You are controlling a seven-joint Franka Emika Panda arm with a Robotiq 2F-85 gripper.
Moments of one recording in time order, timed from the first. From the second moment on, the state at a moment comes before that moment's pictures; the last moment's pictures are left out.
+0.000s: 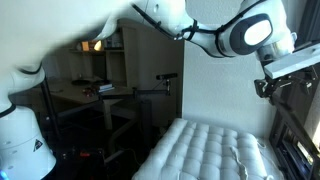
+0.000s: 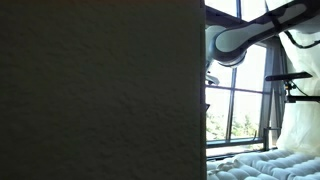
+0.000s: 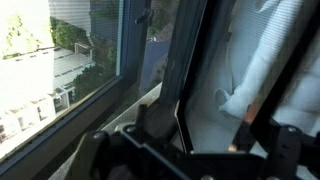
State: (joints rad) arm -0.08 0.84 0.15 -1.08 -0.21 2.44 -1.20
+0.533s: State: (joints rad) arm -0.07 0.84 0.10 -1.16 -0.25 2.47 -1.24
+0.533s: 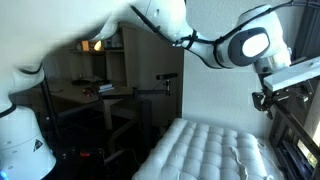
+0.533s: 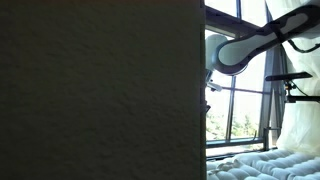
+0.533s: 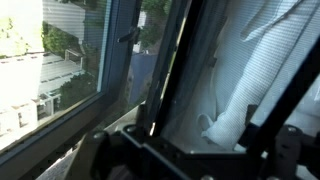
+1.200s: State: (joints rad) arm -0.09 0.73 0.10 -1.39 -0.31 2.65 -1.48
